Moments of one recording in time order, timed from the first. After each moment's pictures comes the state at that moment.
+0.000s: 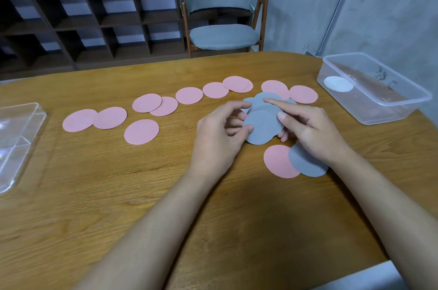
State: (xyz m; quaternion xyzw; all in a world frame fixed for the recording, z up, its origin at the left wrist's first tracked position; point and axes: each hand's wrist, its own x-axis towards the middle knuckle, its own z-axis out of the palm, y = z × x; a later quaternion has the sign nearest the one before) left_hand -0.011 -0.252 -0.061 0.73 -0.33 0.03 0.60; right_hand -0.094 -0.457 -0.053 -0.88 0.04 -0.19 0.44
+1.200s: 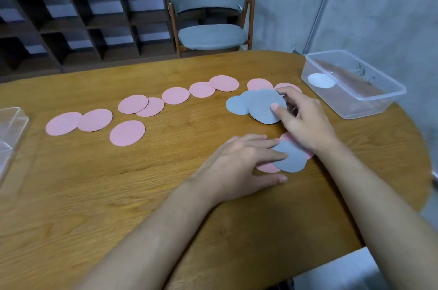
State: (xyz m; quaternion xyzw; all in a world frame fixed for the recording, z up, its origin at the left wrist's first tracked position) left_hand -0.044 -0.268 -0.068 0.76 -0.60 -0.01 0.24; right_hand -0.092 -0.480 -0.056 -0.90 0.10 -0.27 0.33
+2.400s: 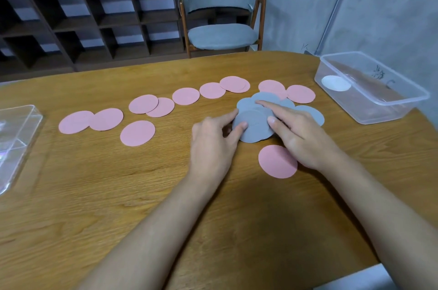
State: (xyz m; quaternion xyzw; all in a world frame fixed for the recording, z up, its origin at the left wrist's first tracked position) left_hand -0.021 -0.254 -0.055 0.83 -0.27 0.09 0.48; right_hand -0.097 -0.440 -0.044 -0.94 0.04 -0.13 0.32
